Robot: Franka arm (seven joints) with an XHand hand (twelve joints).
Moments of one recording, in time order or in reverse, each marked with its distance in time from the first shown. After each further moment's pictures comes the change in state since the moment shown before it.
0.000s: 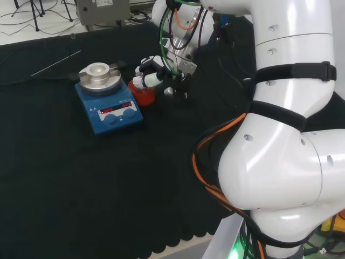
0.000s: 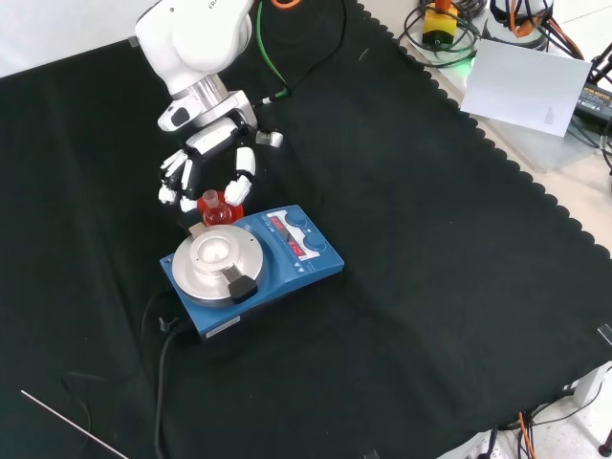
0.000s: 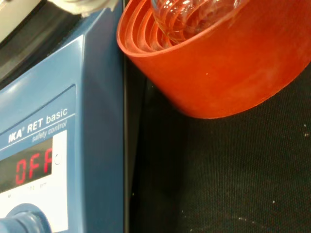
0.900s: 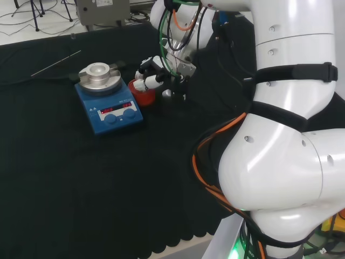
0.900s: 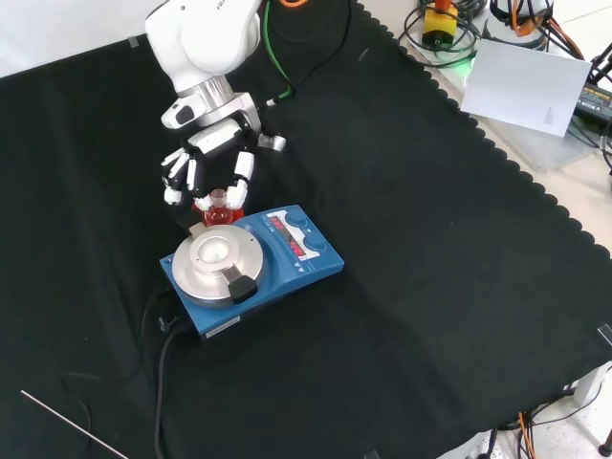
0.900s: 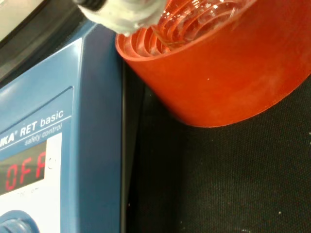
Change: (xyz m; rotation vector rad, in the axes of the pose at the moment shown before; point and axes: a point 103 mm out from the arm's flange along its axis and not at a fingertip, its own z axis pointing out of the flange) arm 0.003 0.000 0.004 -0.062 -0.025 0.002
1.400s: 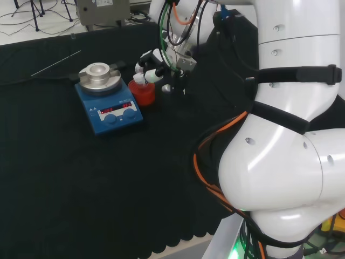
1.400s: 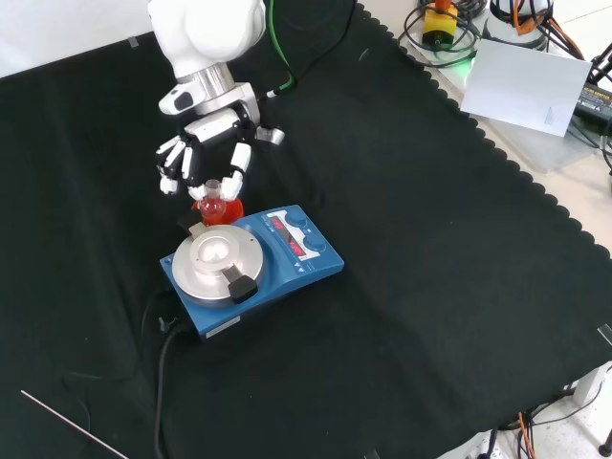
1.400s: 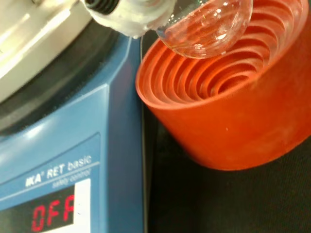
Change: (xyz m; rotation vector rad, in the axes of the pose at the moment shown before) arm 0.012 0.002 -0.022 -0.054 -0.017 -0.009
